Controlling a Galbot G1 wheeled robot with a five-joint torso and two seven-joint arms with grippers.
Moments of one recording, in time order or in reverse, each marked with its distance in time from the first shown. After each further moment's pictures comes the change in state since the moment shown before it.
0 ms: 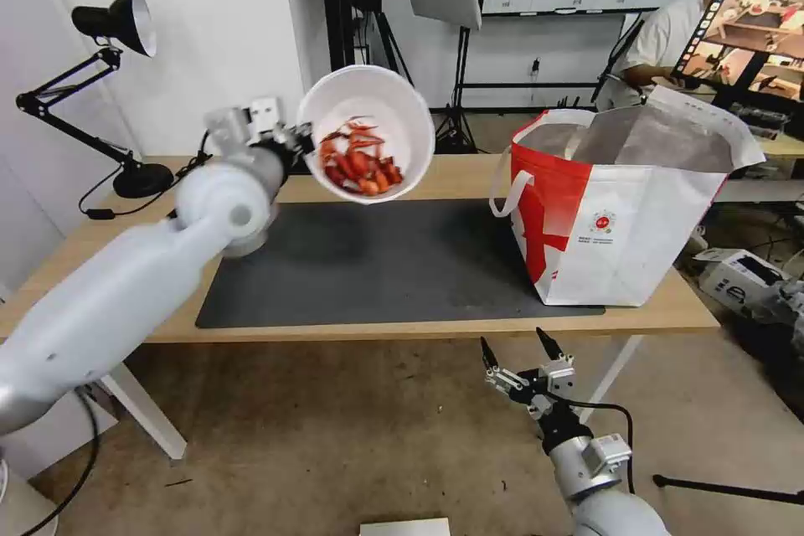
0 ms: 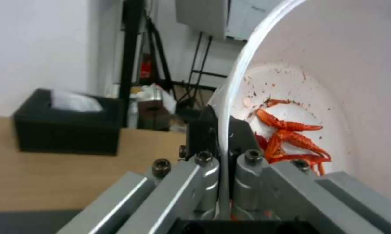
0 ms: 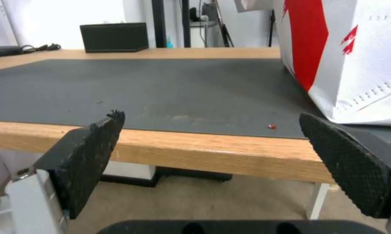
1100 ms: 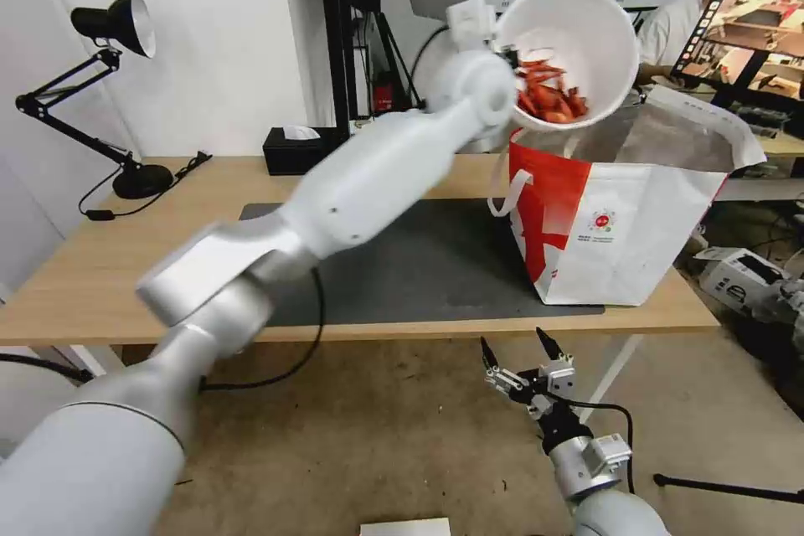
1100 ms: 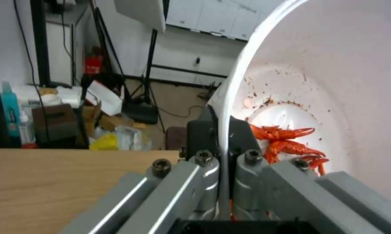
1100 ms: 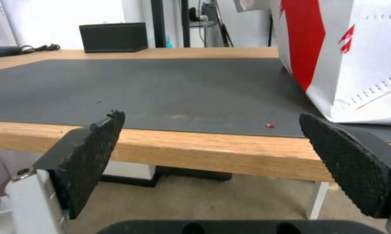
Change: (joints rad) left arm -0.297 -0.696 0.146 0.543 0.089 -0.006 -0.133; right arm 0.000 0.000 0.000 0.000 0.000 0.000 0.000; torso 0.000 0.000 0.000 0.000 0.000
